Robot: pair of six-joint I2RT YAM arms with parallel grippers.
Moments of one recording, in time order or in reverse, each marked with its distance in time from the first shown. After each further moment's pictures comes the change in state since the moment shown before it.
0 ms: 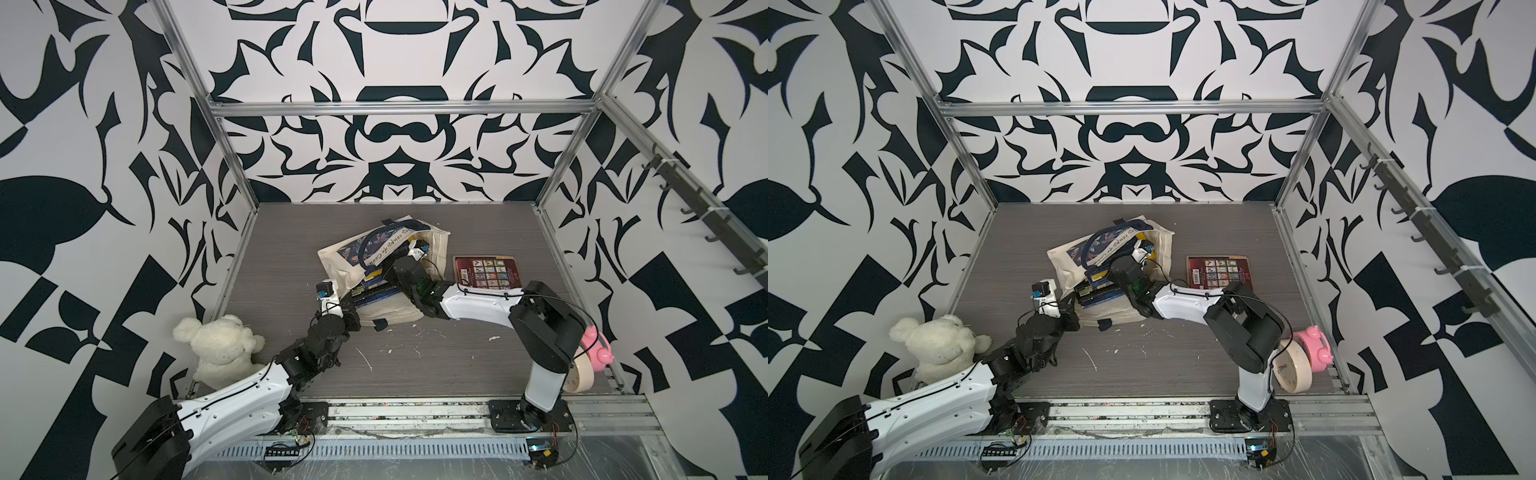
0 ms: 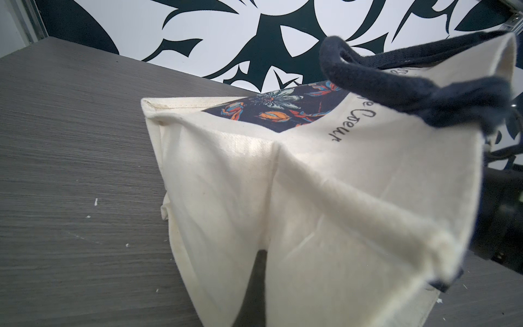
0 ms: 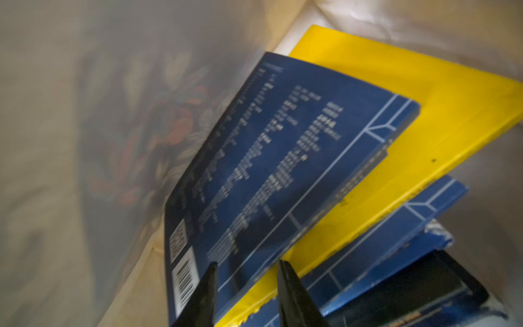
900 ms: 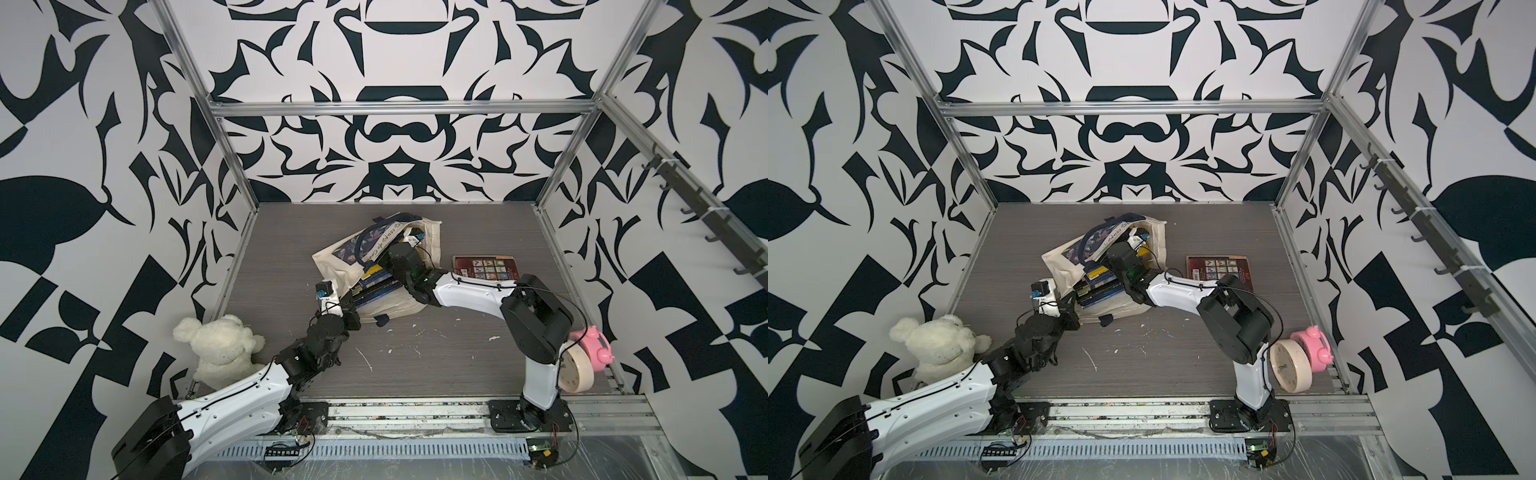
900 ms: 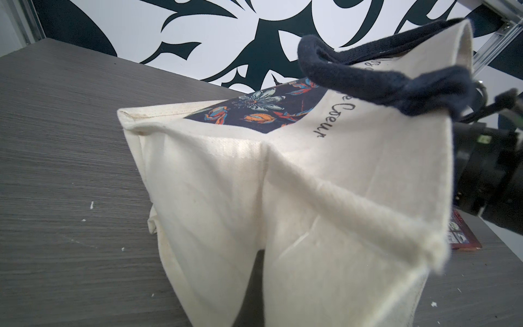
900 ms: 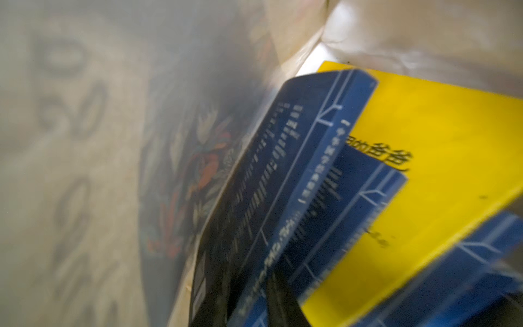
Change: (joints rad) left arm 0.003 0.000 0.000 0.018 0.008 0.000; right arm -0.034 0.085 0.164 0.011 -0.038 0.012
